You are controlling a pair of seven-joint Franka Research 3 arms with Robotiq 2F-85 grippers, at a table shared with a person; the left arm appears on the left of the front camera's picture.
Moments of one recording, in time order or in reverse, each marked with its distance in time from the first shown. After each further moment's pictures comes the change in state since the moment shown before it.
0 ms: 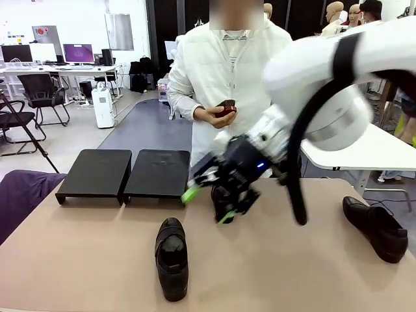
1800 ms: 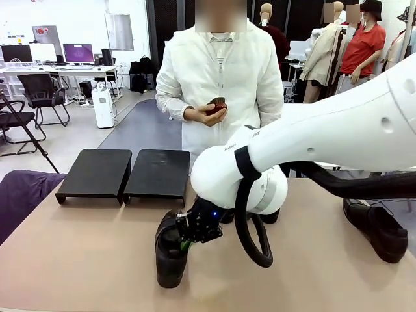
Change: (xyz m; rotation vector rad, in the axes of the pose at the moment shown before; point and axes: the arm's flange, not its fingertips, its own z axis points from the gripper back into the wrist) left arm 0.000 -0.001 0.000 0.001 0.000 0.001; right arm 0.073 -0.068 -0.110 -0.300 -0.235 -0.138
